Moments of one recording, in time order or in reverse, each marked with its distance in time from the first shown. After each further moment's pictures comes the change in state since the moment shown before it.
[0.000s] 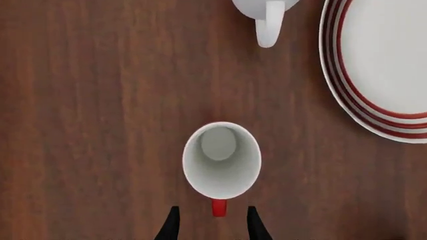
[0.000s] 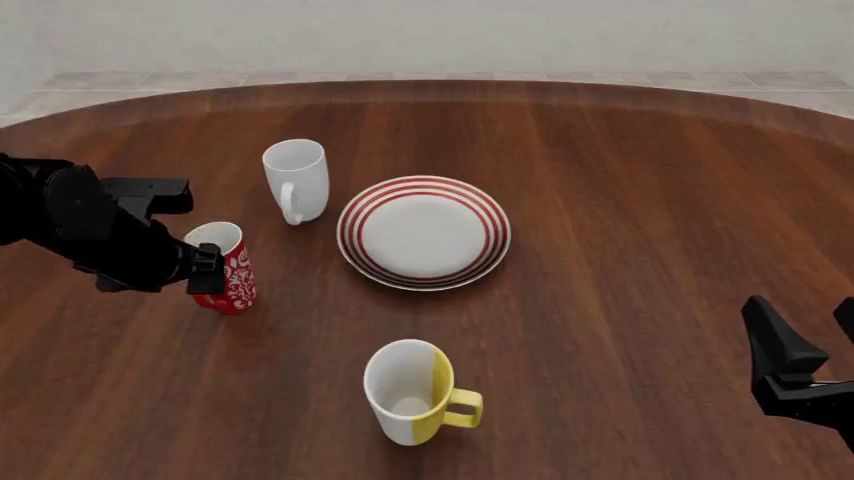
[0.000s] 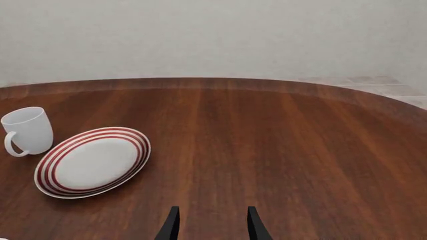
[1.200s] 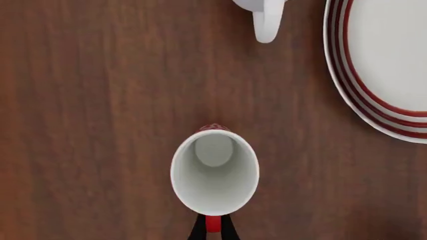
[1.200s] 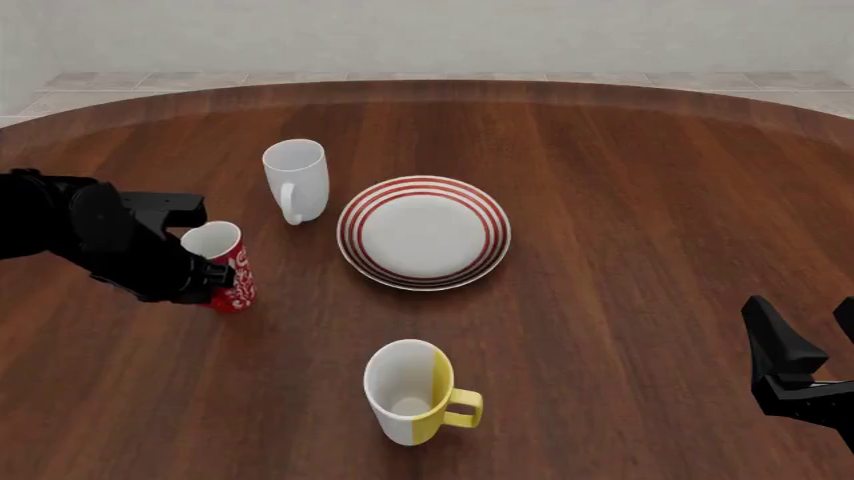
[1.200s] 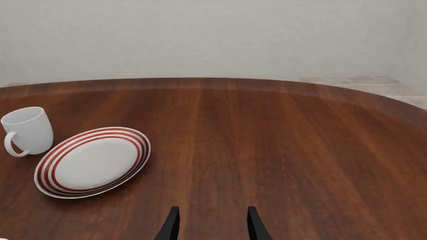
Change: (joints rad) left arm -0.009 0.063 0.019 -0.061 0.018; right arm 0.000 0.000 0.000 0.000 0.000
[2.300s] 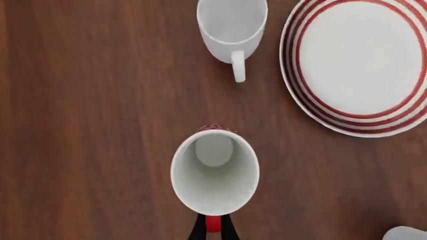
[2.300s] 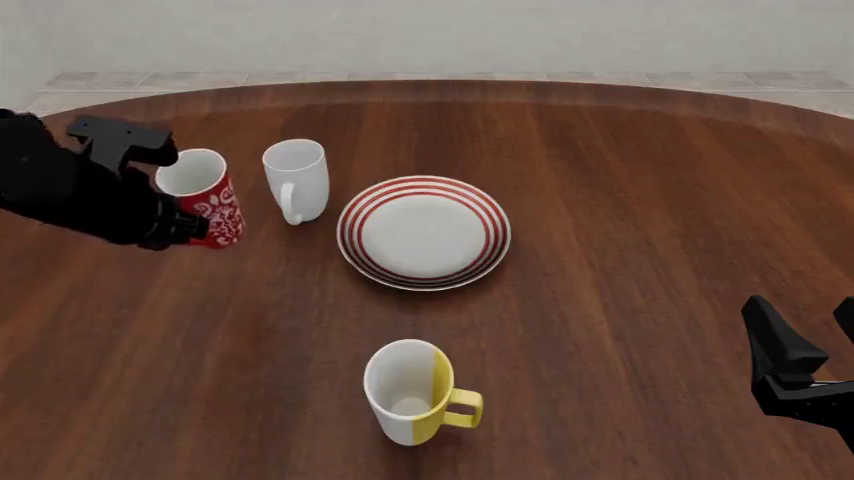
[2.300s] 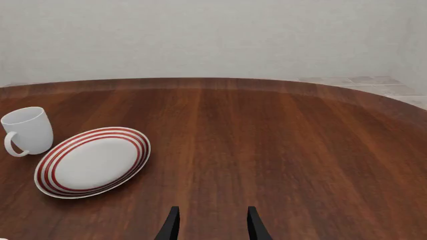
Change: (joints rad) left arm -0.002 -0.191 -0.094 0.085 0.145; right arm 0.000 0.000 0.000 0.000 0.000
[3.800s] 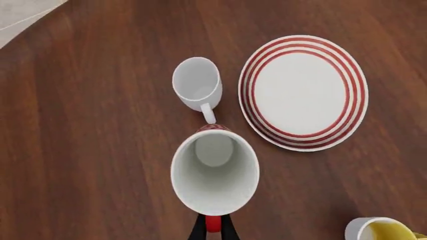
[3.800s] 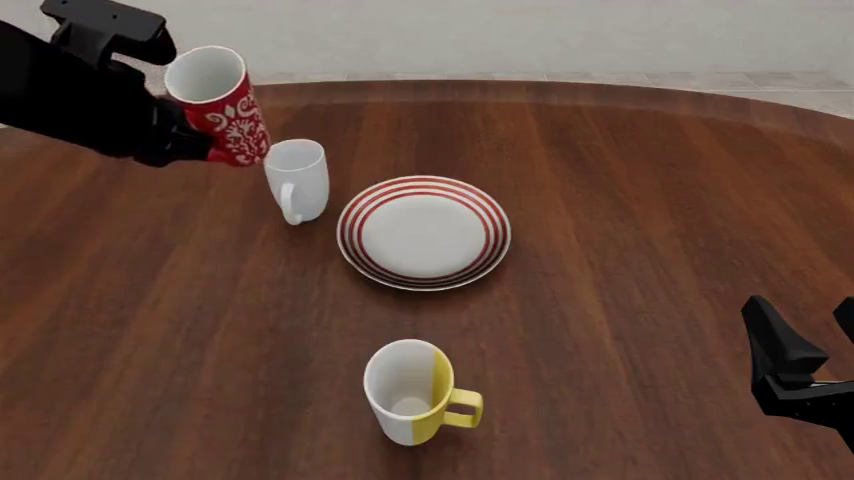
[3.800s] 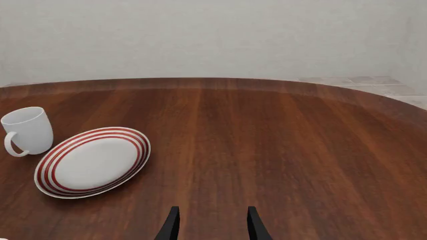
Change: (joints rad) left arm -0.123 -0.083 -0.252 0.170 0.055; right arm 0.000 0.000 0.000 0.000 0.000
